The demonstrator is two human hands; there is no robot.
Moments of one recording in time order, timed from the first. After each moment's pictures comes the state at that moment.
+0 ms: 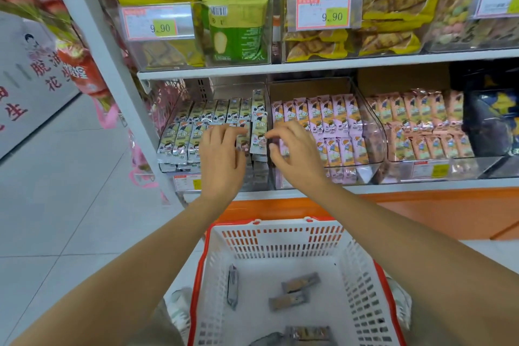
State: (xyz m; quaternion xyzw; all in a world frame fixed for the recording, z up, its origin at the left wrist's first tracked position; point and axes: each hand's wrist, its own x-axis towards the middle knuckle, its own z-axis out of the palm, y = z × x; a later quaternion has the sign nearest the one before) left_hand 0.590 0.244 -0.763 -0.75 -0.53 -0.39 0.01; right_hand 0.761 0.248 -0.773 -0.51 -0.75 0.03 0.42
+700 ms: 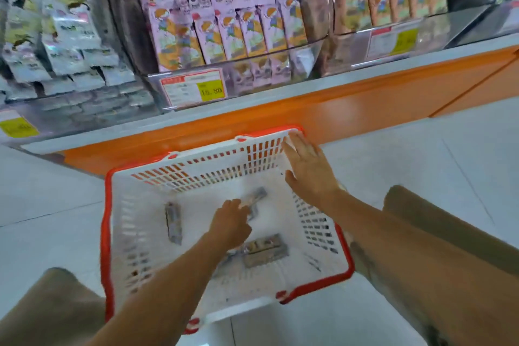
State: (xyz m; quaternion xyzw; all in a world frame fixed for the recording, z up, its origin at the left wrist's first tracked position) left_hand 0.685 0.143 -1.066 -0.82 -0.48 0.19 -0.27; right_hand 0.901 0.146 -1.006 -0.71 -0.70 0.11 0.00
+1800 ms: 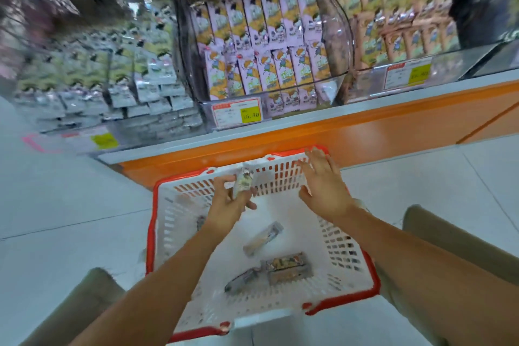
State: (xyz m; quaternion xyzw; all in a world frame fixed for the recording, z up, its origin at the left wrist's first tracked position) left_hand 0.656 0.172 -0.970 -0.52 -0.58 -0.27 -0.57; right_hand 0.882 0.148 -0.981 -0.69 -0.71 0.12 0.07
